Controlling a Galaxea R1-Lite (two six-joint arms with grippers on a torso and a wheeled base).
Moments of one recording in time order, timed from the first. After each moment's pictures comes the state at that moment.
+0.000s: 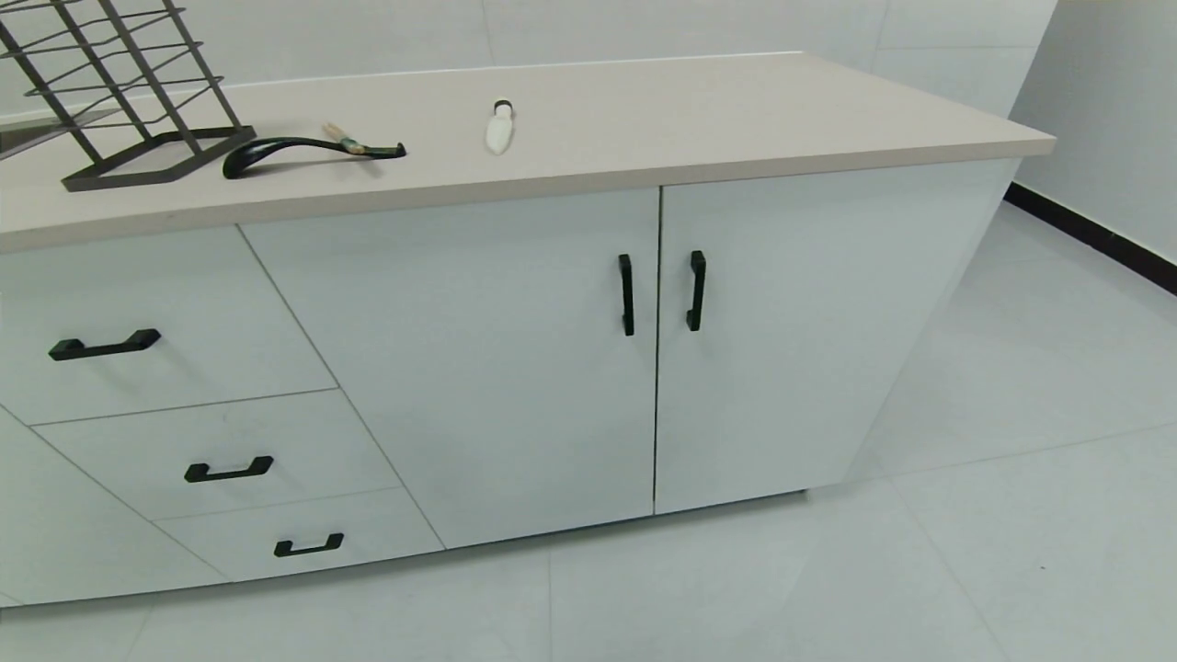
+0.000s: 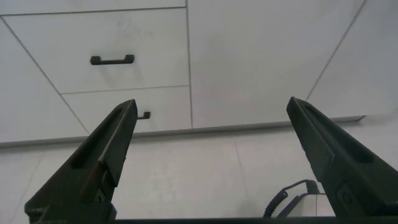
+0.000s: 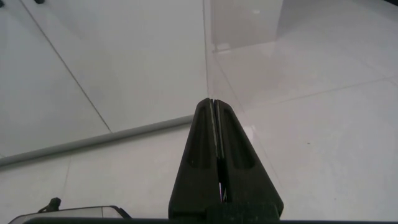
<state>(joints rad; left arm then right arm) 0.01 0.00 0.00 0.00 0.05 -0.03 0.00 0.00 0.00 -0.03 -0.07 0.06</state>
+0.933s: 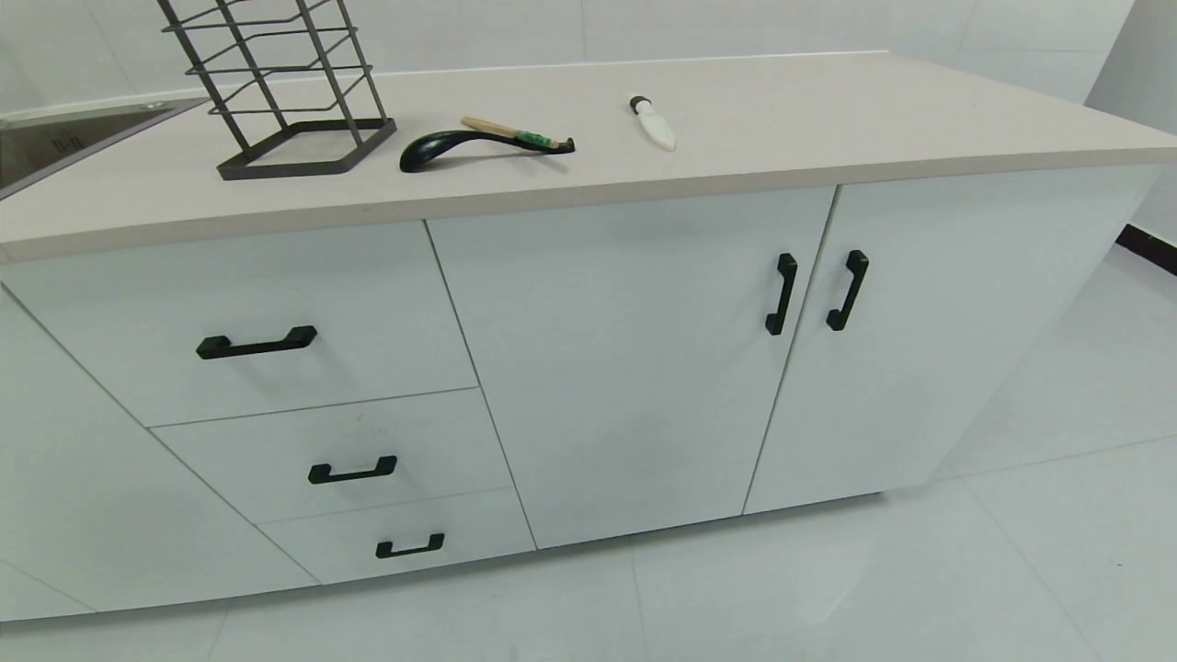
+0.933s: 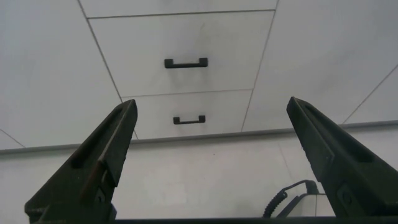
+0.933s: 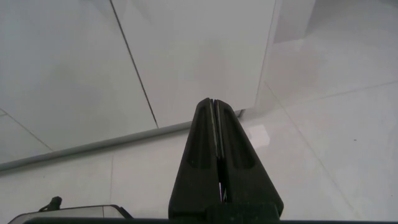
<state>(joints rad) 0.01 0.00 0.00 0.00 0.06 -0.04 -0.01 0.00 0.00 -0.03 -0.07 0.06</state>
